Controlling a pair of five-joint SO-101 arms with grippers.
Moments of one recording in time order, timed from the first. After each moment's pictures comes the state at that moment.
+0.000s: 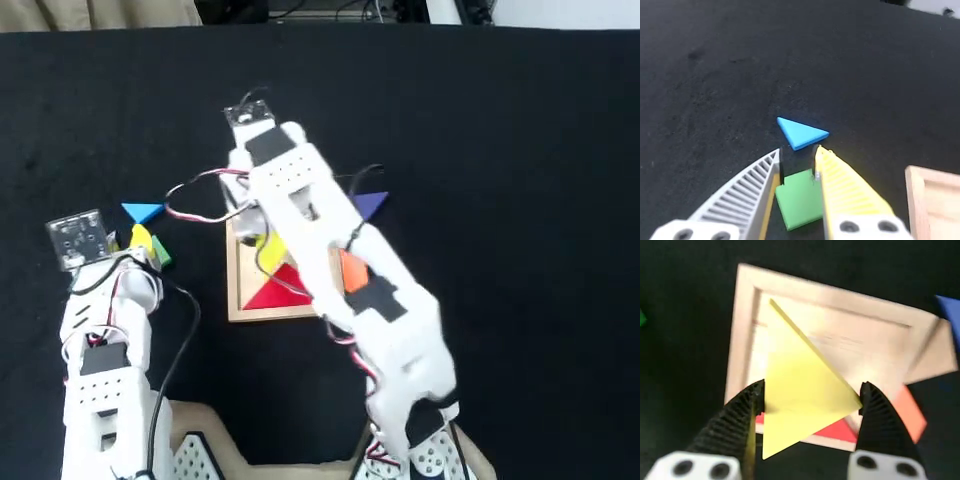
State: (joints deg) left arm -17.3 -64.6 91.6 9.3 5.3; right arm -34.2 33.8 -27.6 91.4 -18.3
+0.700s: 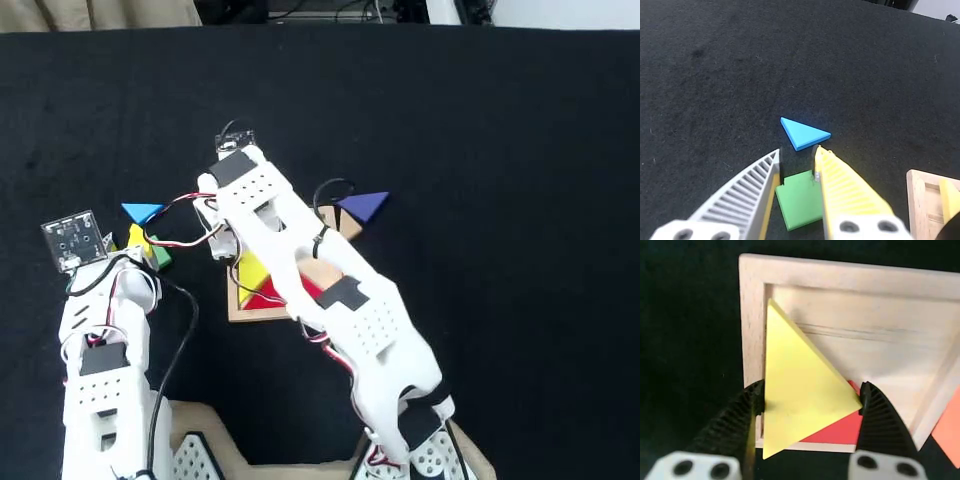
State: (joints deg) left arm -17.8 -64.6 91.6 9.3 6.1; right arm -38.5 42.5 -30.8 91.4 -29.5
